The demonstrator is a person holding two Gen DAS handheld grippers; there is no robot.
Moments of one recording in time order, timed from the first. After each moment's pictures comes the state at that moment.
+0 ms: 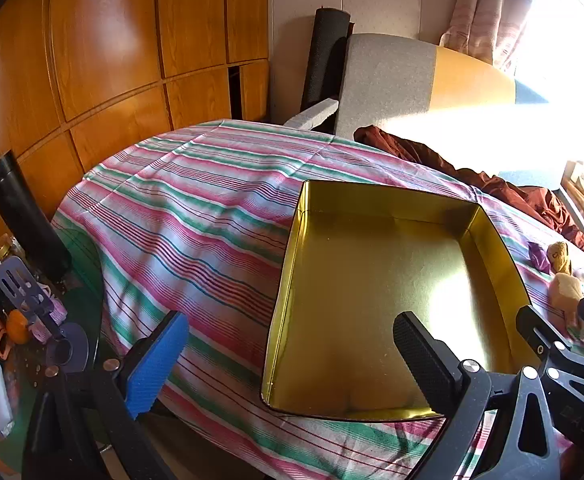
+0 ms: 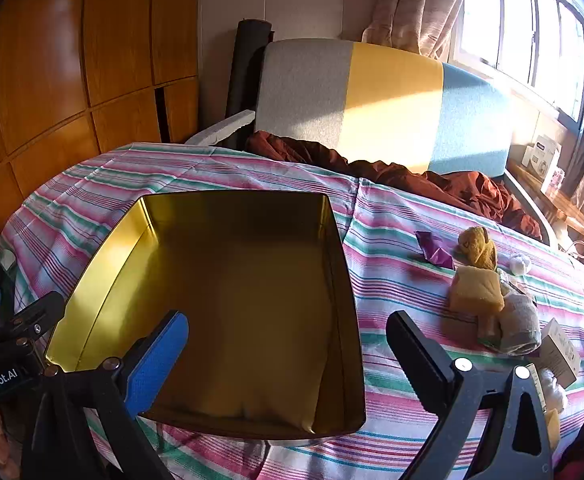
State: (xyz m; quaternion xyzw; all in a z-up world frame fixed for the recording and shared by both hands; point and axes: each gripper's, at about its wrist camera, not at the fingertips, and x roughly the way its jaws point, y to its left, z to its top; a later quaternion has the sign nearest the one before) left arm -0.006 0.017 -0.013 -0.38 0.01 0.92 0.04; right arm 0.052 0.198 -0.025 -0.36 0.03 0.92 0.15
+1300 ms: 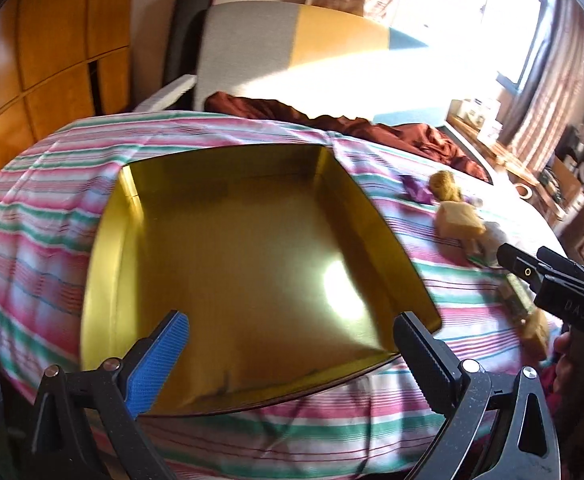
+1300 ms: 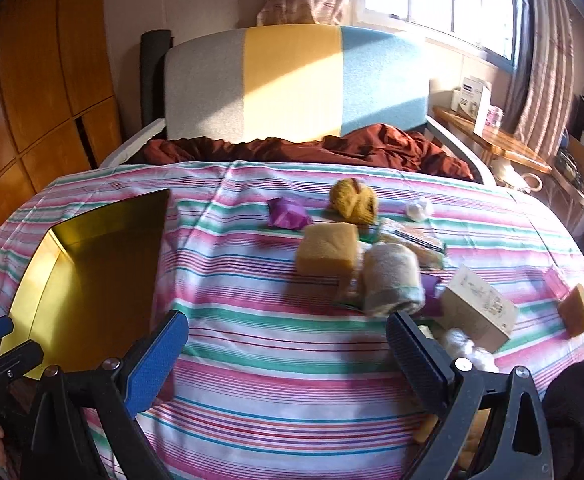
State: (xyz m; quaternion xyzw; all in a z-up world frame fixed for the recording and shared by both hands) left arm 0.010 0.113 -0.024 -0.42 0.04 0.86 0.29; right arm 0.145 0.344 -0.013 -0.37 0.12 0.89 0.26
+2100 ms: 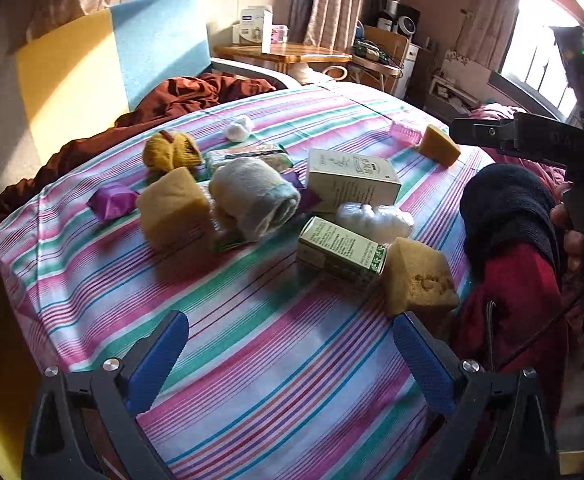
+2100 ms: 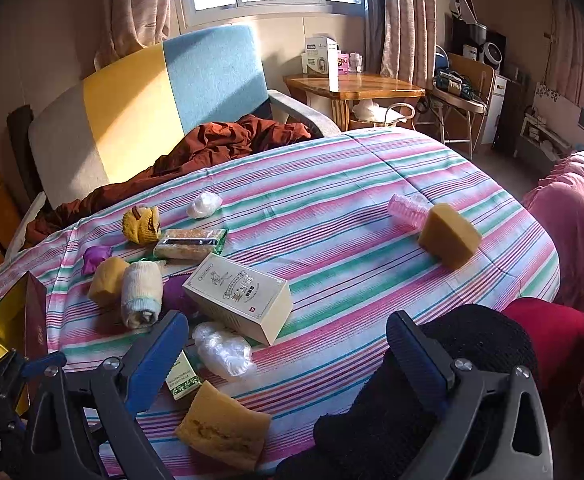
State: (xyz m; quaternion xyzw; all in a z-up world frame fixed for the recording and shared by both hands) left arm 0.099 0.361 -0.046 -0.37 0.24 0.68 0.58; right arm 0.288 0.487 -0.004 -0.34 0.23 0.81 0.42
